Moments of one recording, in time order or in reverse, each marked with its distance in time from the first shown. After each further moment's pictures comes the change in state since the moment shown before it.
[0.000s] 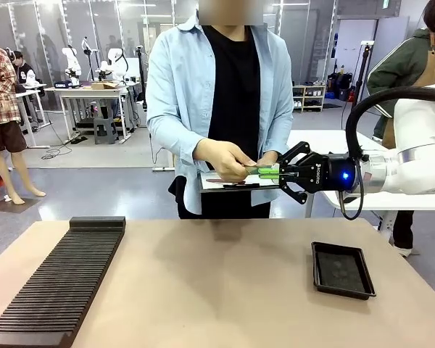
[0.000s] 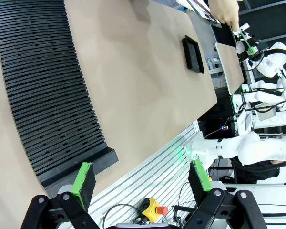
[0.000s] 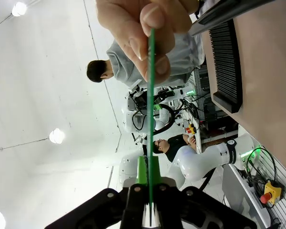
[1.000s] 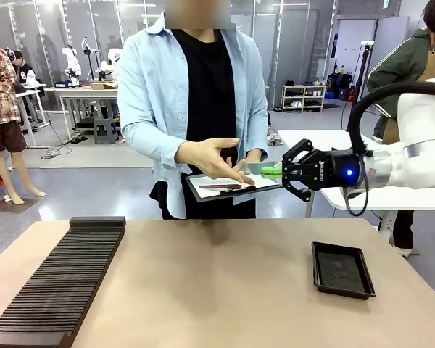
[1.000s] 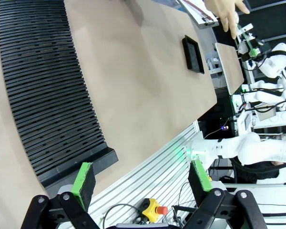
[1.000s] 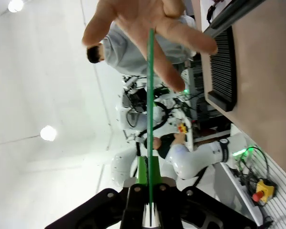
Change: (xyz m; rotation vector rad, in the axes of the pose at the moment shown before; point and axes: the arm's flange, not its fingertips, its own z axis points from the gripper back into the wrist) left arm 0.000 0.000 0.000 0.000 0.000 0.000; right arm -0.012 0.015 0.006 -0.061 0.006 0.056
